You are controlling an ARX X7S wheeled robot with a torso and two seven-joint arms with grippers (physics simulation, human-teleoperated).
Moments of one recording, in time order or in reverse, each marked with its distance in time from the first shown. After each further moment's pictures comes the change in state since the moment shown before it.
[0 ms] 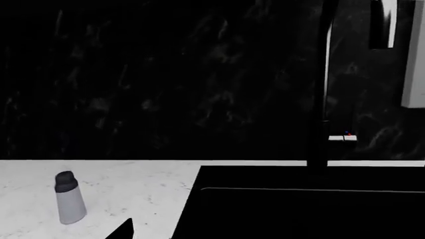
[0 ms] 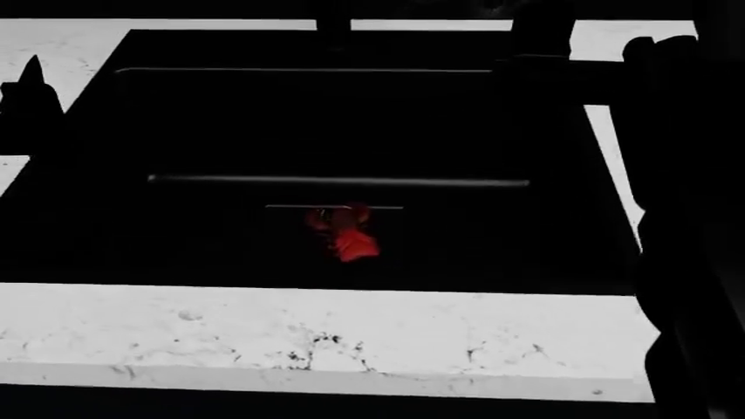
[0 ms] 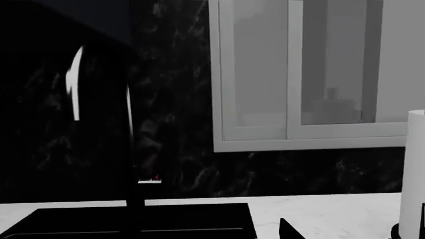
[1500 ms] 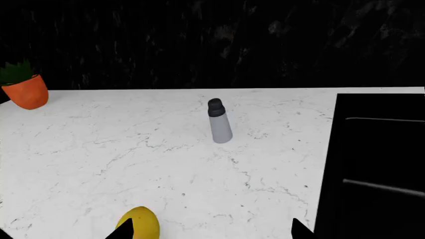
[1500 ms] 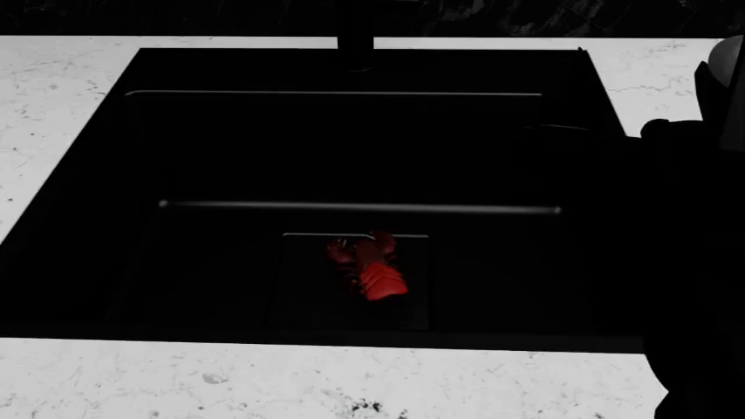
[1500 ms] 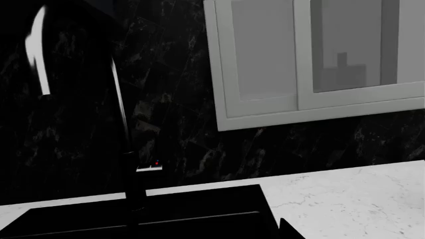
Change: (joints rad) left arm -0.068 -0.703 0.146 0.106 -1.604 -0.102 -1.385; right arm -0.177 0.008 0.083 0.020 0.034 -0.128 -0.019
